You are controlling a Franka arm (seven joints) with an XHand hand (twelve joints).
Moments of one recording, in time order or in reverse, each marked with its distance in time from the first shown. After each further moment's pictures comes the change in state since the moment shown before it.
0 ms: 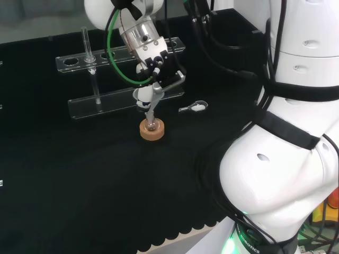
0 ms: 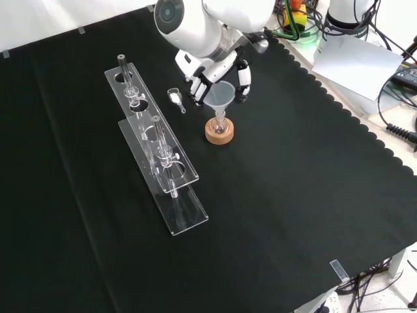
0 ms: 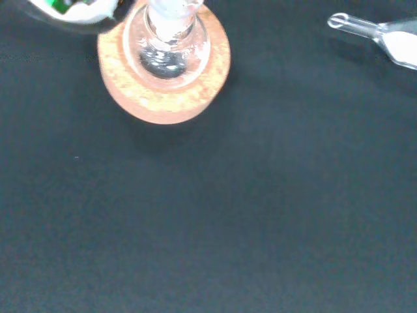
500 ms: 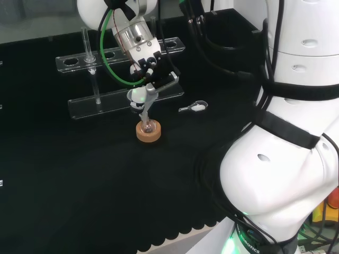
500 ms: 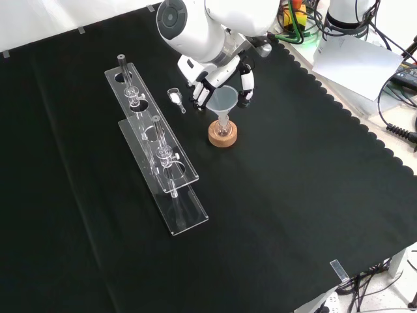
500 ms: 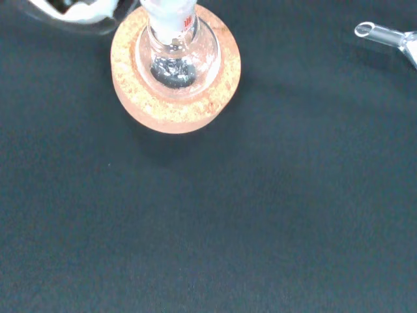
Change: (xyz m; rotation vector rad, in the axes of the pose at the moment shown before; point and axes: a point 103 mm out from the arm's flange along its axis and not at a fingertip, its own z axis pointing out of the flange) arm 0.014 0.000 -0.004 0.001 0.004 -0.006
